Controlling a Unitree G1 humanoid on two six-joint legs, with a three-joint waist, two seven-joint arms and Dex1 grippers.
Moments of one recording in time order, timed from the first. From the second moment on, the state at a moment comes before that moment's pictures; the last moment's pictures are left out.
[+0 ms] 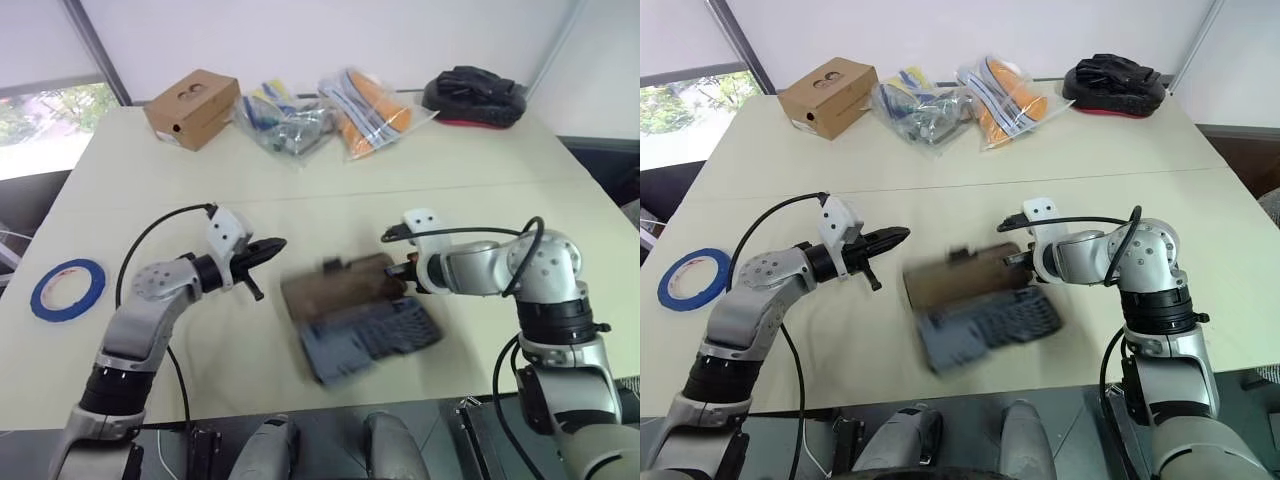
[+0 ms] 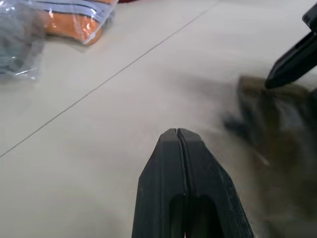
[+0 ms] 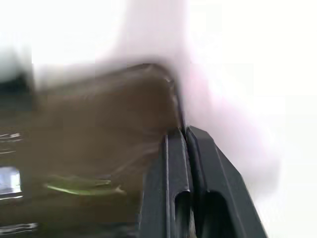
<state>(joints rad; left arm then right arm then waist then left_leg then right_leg) -0.33 0.52 -0.02 -0.17 -0.34 0.41 -0.76 -0.72 -0.52 0.00 -0.08 1.28 1.61 -0.62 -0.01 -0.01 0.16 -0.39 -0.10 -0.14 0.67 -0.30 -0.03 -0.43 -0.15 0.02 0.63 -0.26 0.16</state>
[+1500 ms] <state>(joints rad) -0.33 0.52 -0.02 -0.17 -0.31 0.40 -0.76 -0.78 -0.26 -0.23 0.00 0.86 1.61 -0.71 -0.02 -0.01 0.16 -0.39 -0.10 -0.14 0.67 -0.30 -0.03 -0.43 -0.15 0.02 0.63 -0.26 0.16</state>
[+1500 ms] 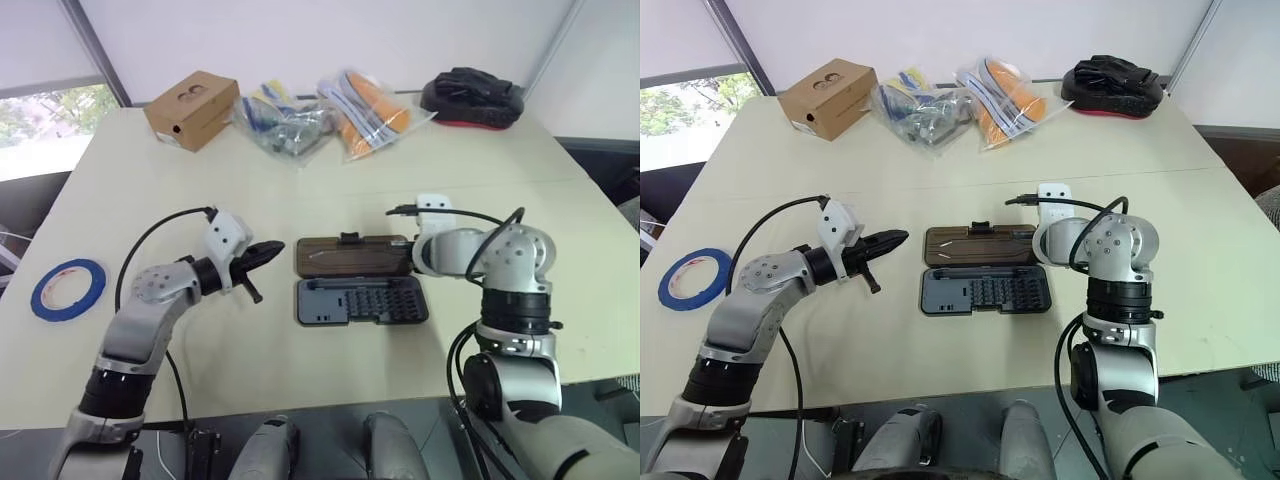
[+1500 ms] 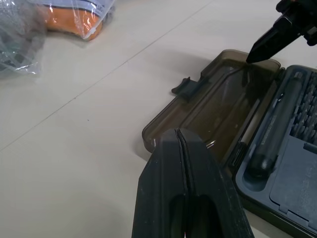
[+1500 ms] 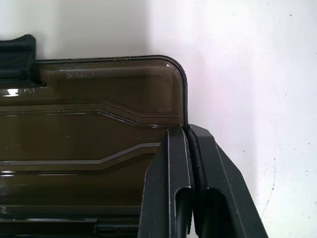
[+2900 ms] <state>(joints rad) -0.50 0.49 -0.33 0.13 -0.29 0.30 -1.18 -0.74 -0.59 0.12 -0.11 0.45 1.04 0.18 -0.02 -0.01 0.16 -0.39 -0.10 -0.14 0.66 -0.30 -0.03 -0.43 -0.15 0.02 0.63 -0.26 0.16</state>
